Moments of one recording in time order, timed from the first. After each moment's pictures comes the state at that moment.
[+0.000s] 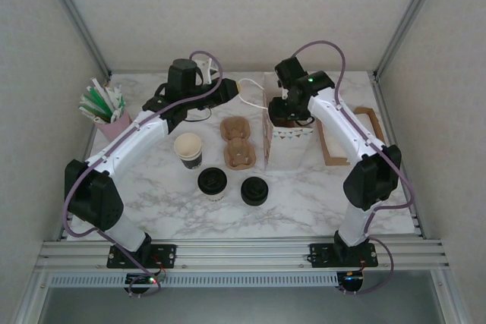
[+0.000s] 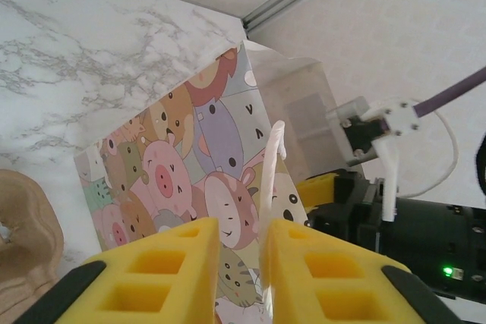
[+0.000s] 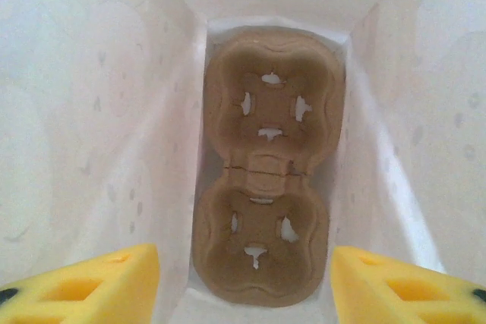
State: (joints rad) left arm -0.41 1.60 1.41 -0.21 0.49 -0.75; right arm 0.50 1.79 1.82 -1.18 0.07 0.32
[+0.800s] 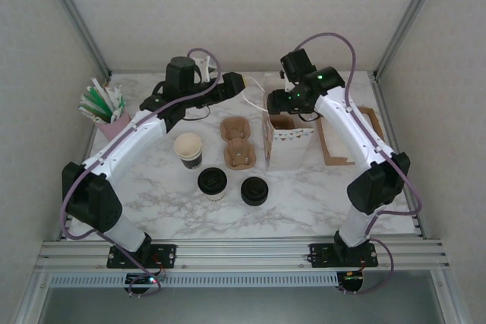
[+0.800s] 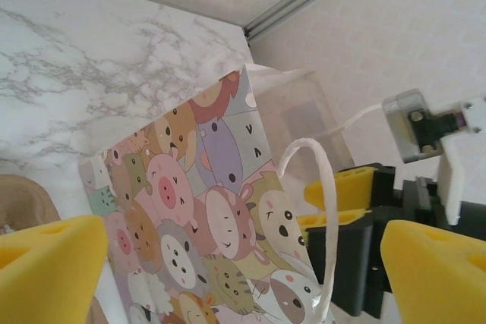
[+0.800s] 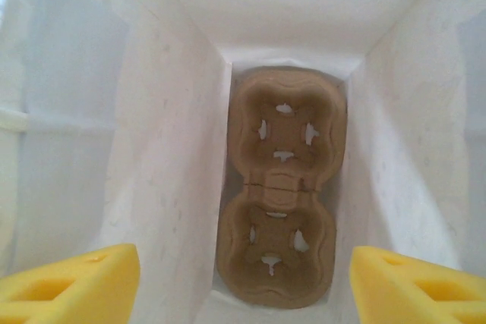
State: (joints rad) left arm -0.41 1.58 1.44 -0.25 0.46 -0.73; right arm 0.49 1.74 1.89 -1.19 0.05 0.30
